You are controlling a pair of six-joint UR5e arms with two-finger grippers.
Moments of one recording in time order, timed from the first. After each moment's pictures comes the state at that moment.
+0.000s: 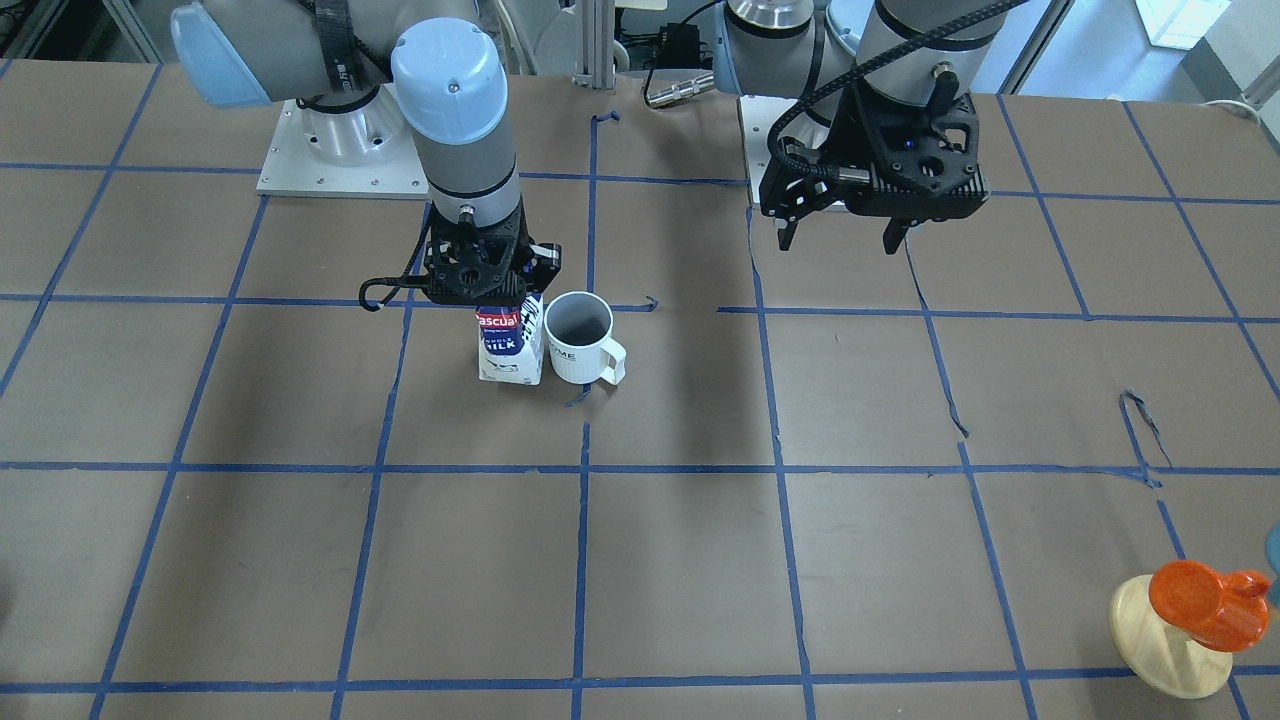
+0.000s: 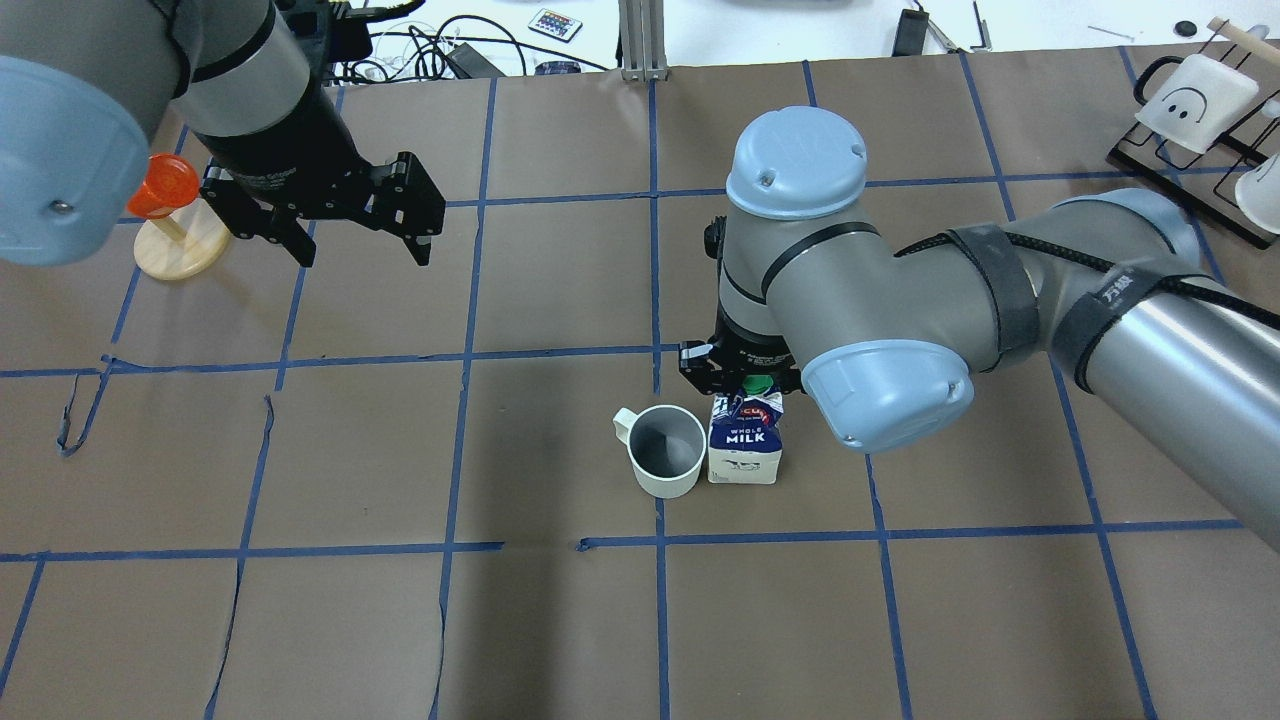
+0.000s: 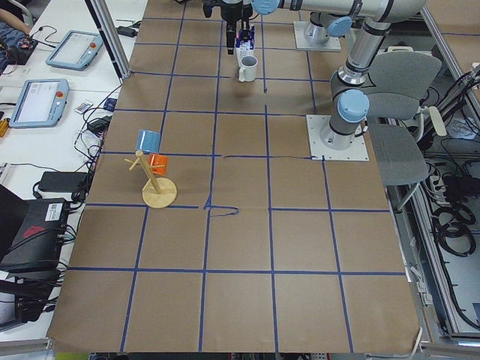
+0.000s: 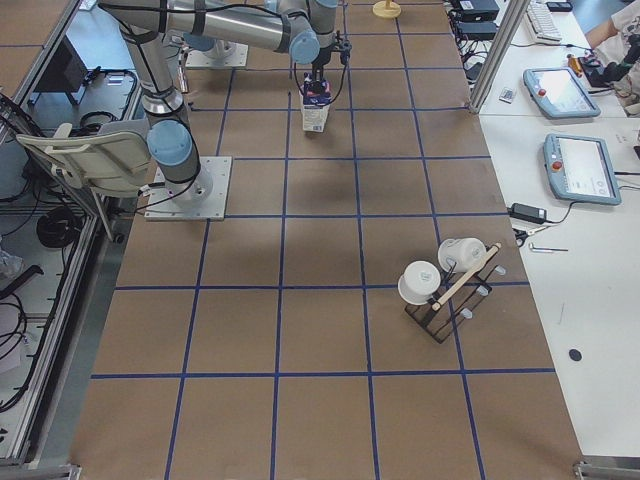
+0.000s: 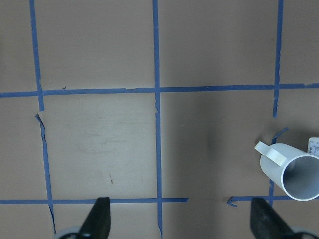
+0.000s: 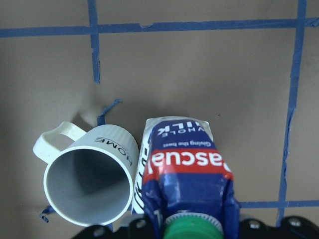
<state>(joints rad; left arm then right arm) -1.63 -1.55 -1.56 -1.59 1.59 -0.05 1.88 -1.48 1.89 -1.92 -1.54 0.32</state>
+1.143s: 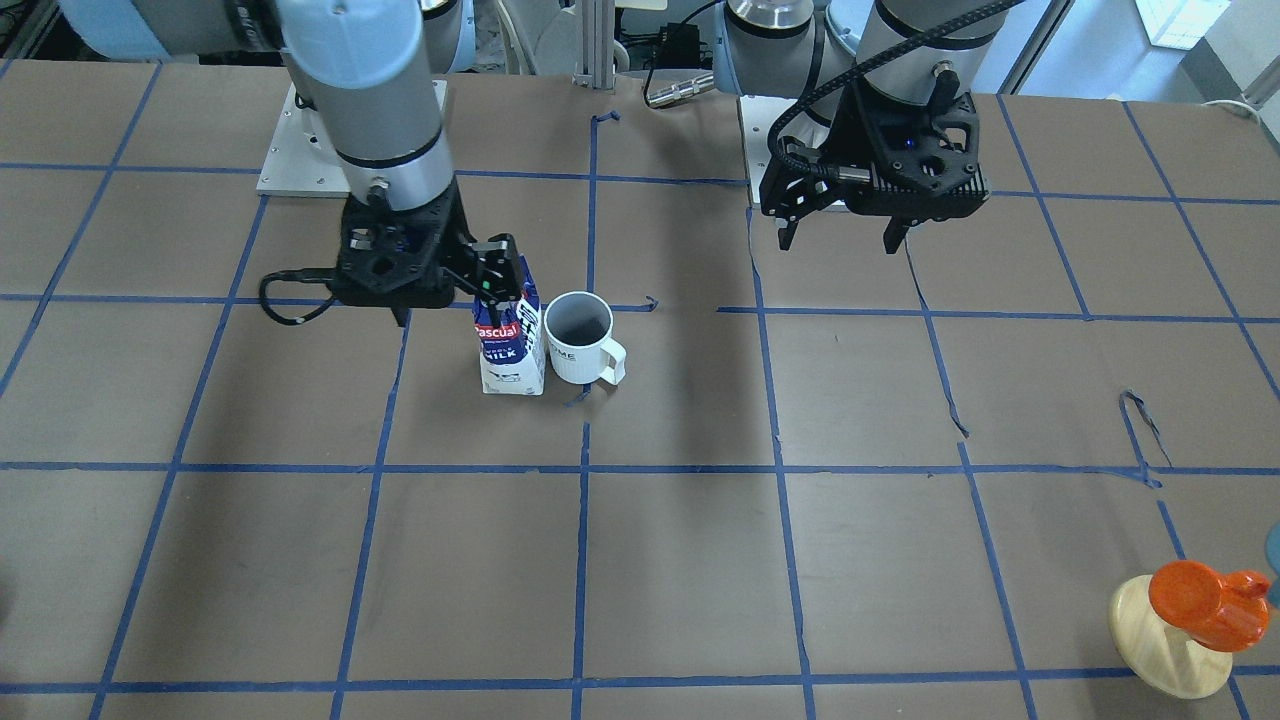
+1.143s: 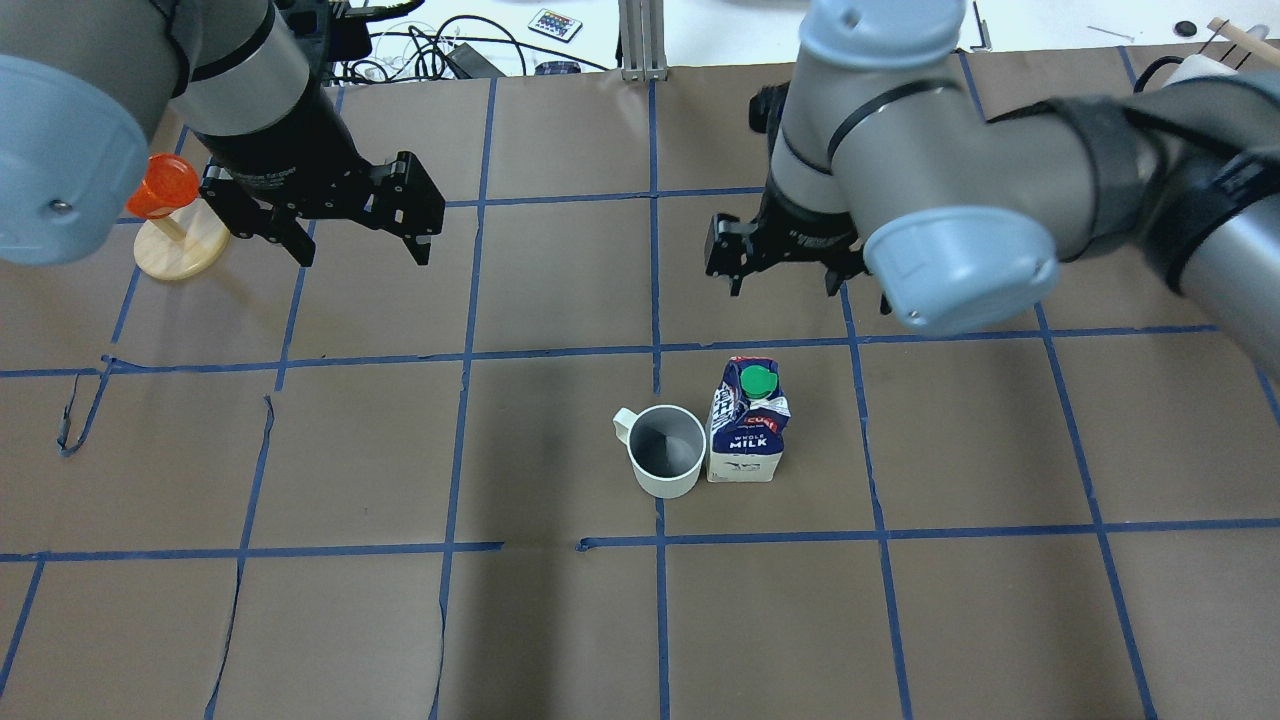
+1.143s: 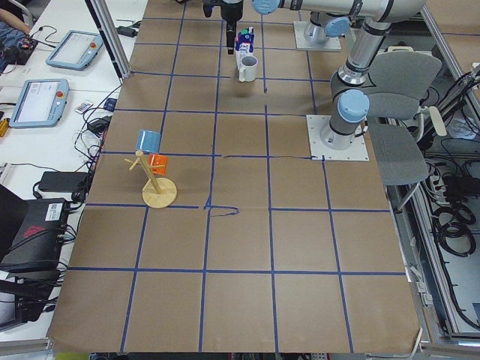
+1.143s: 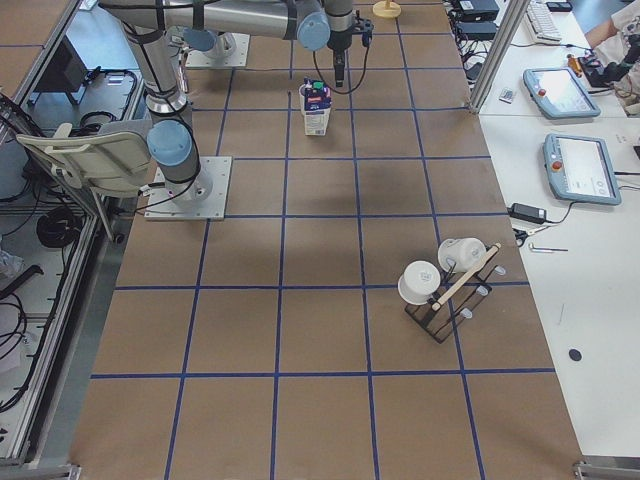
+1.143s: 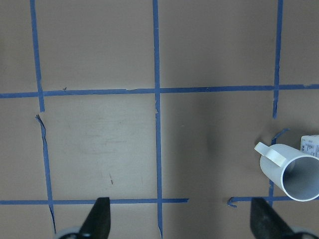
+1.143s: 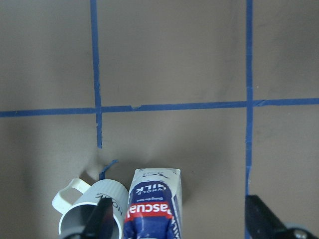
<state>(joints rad) -1.63 -1.55 -1.56 -1.59 1.59 -0.05 1.74 -1.49 1.67 -1.83 -1.55 0.21</state>
